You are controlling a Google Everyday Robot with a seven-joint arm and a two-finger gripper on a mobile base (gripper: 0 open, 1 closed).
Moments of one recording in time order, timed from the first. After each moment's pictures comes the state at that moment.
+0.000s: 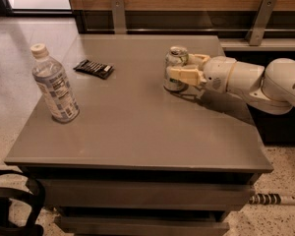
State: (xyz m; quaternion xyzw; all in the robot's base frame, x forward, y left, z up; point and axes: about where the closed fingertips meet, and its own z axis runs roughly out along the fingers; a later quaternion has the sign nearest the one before) arm 0.656 -0.107 0.882 -0.35 0.66 0.30 0.60
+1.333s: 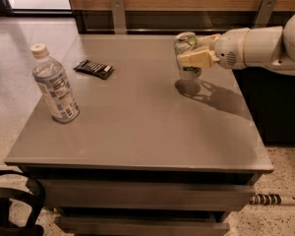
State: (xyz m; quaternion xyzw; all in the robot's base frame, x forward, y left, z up) arm 0.653 -0.133 0.923 -0.41 0.72 0.21 0.52
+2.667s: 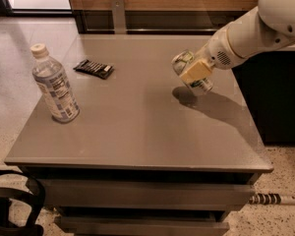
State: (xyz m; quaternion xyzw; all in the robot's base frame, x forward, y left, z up) arm 0.618 -0.132 0.897 -0.48 0.80 0.08 0.36
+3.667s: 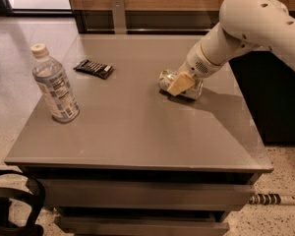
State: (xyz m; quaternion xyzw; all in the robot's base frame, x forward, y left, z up) arm 0.638 -0.105 0.837 -0.52 0.80 0.09 0.28
